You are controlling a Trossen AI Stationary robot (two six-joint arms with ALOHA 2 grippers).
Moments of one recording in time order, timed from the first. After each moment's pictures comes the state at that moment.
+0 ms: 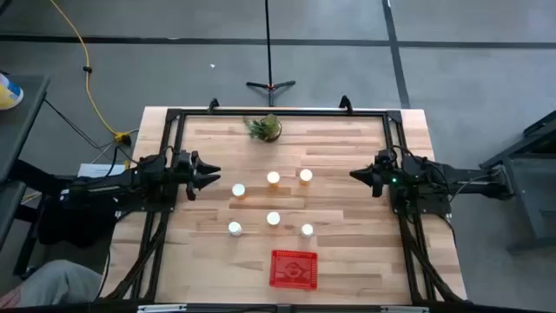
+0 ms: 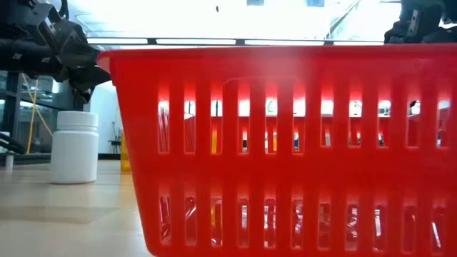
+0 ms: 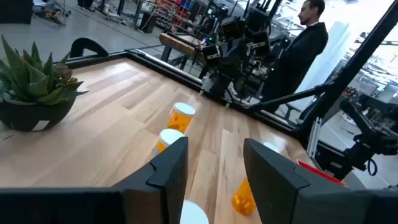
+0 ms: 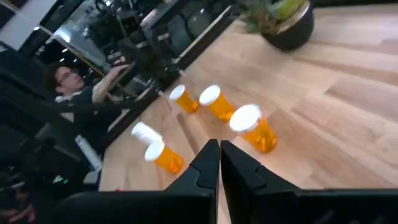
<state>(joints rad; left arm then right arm) 0.16 0.02 0.04 -0.05 0.03 -0.41 -0.04 0.20 0.21 -0.26 0.13 0.77</state>
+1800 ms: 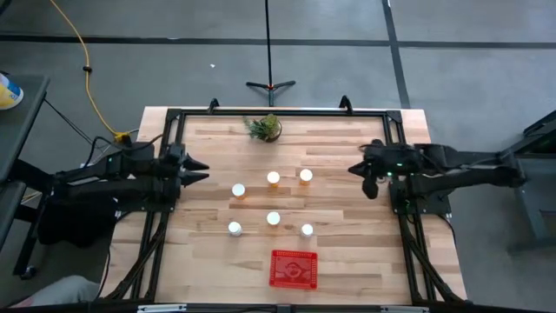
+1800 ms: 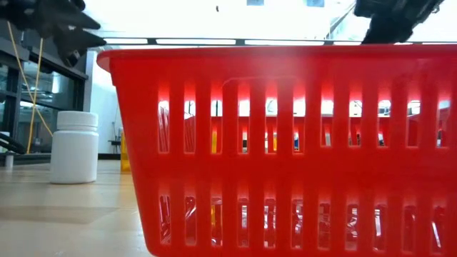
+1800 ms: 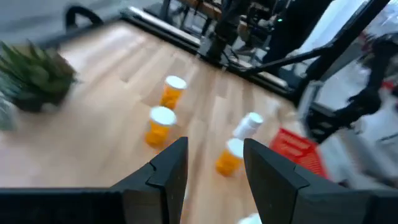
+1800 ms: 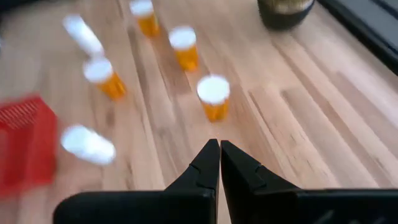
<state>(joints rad) 0.16 0.23 0.48 -0.53 0.11 -0.40 -0.04 0.77 0.75 -0.71 0.12 0.31</state>
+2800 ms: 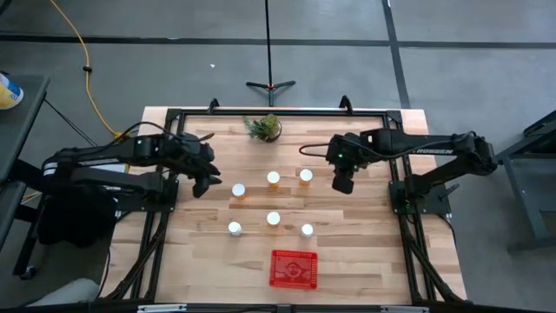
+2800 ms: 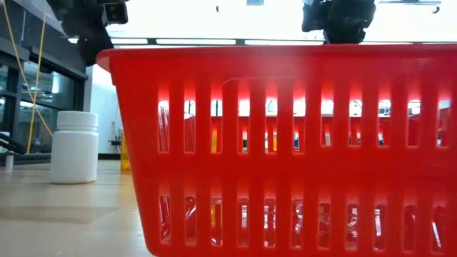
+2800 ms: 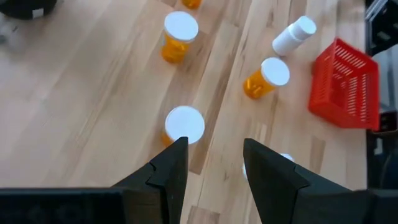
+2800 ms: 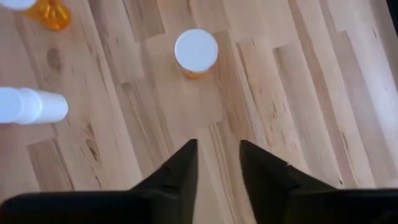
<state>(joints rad) 0.16 0.82 0.80 -0.81 0.14 -0.30 -0.11 1.33 1.18 -1.03 0.09 0.18</state>
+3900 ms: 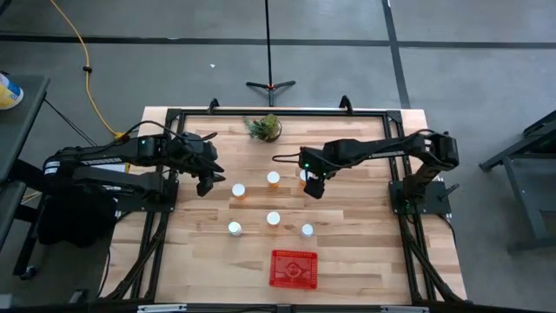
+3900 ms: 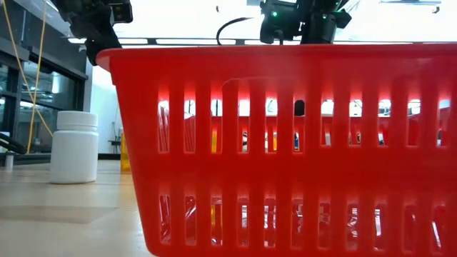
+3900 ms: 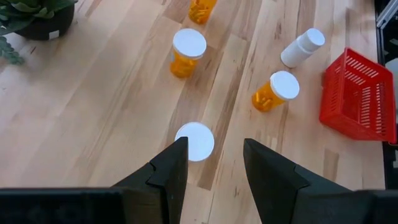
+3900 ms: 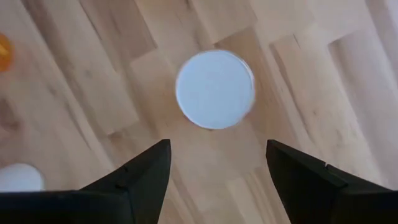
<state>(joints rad) 0.16 0.84 0.80 -0.76 0.09 -0.28 -0.13 1.67 1.18 -0.79 0.04 0.35</state>
